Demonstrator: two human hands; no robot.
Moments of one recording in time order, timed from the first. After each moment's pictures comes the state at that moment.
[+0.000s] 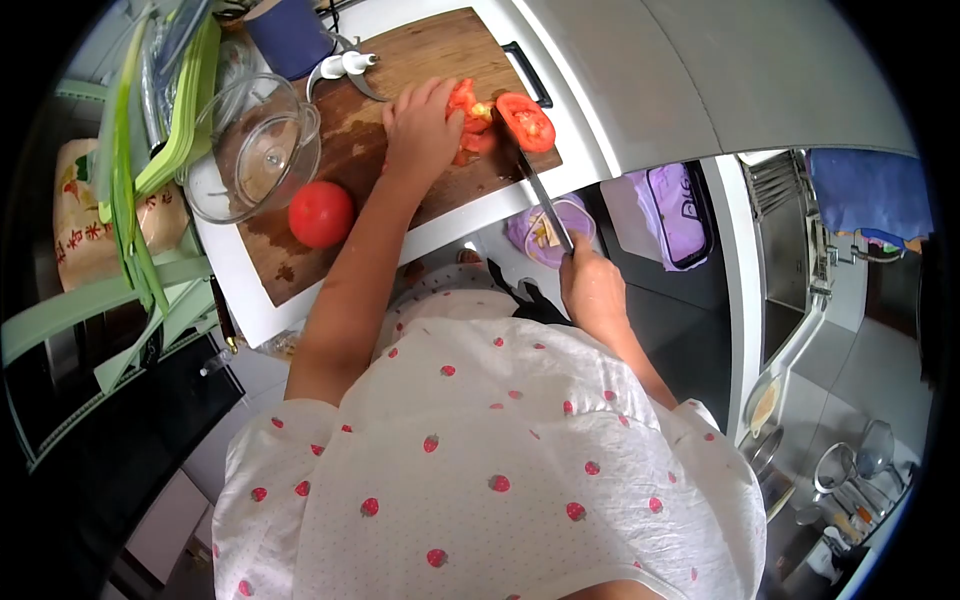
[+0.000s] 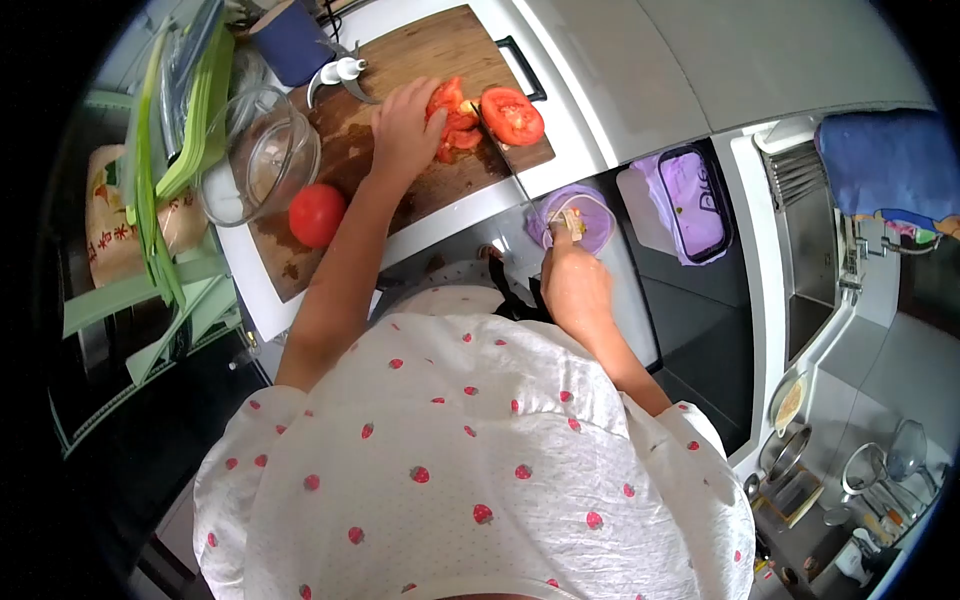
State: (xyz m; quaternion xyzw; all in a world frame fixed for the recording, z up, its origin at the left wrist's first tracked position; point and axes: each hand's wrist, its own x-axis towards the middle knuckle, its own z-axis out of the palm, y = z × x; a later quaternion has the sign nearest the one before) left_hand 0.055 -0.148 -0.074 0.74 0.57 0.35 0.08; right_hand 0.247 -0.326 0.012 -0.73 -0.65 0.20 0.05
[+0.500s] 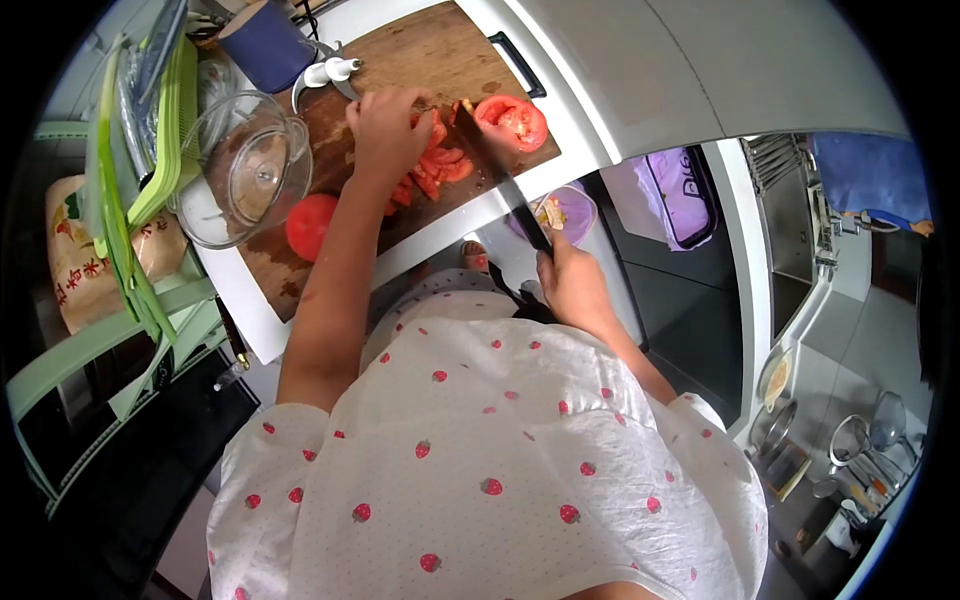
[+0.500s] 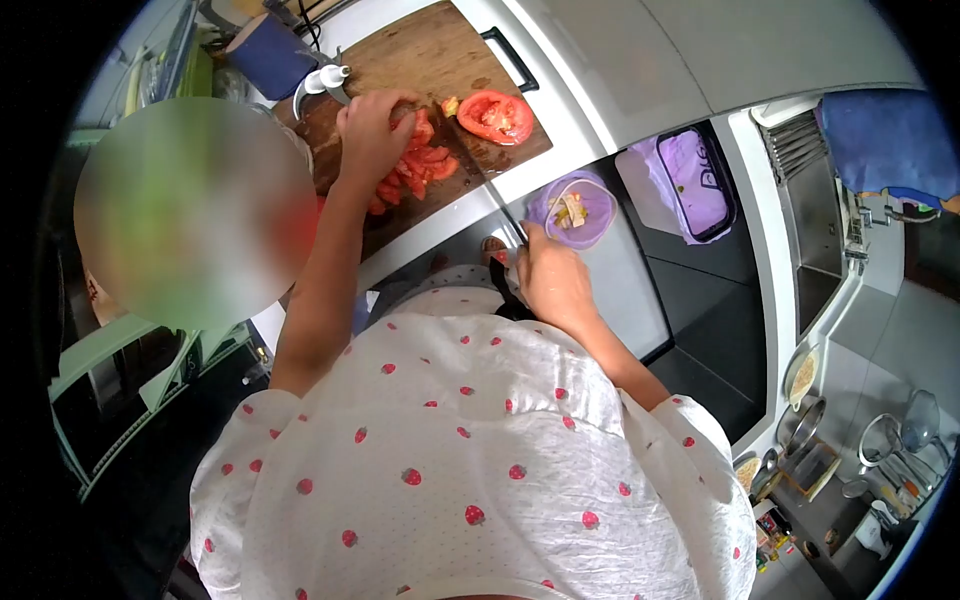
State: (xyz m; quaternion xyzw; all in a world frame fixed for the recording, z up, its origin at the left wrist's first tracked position) left_hand 0.021 -0.134 -0.067 0.77 0.55 0.28 0.15; right_hand 0.222 -0.325 0.005 -0.74 -0.60 0.29 0.10
